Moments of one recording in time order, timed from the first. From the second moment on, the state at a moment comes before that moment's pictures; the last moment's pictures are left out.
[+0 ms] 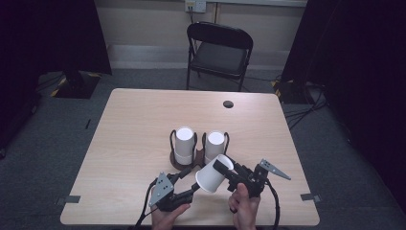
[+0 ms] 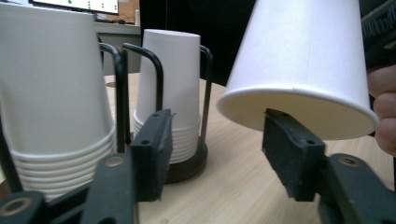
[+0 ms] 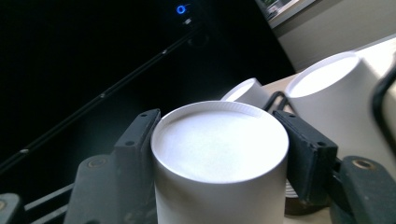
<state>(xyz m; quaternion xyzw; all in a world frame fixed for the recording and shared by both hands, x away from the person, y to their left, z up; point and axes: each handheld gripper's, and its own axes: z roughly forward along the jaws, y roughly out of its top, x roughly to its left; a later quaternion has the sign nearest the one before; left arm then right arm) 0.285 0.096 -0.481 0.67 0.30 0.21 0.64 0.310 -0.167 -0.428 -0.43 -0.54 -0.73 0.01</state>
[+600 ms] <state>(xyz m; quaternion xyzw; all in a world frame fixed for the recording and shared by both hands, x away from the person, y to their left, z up) 0.284 0.085 -0.472 0.64 0.30 0.25 0.66 0.314 -0.152 -0.431 -0.42 -0.54 -0.72 0.08</state>
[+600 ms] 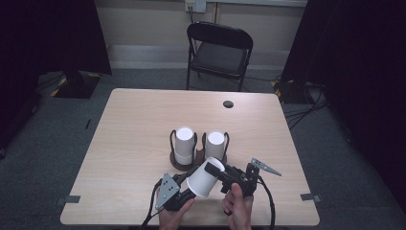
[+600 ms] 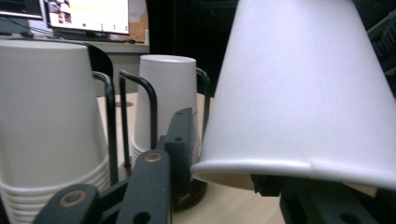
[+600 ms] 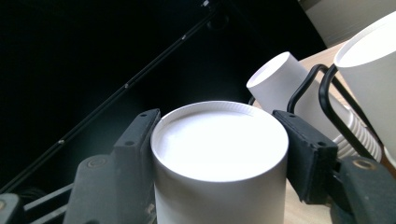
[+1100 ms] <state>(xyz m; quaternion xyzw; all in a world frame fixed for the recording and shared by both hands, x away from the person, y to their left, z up) 0.282 0.090 -0.471 0.66 0.28 0.22 0.66 0.323 -0.155 -0.438 -0.43 -0.55 -0.71 0.05</state>
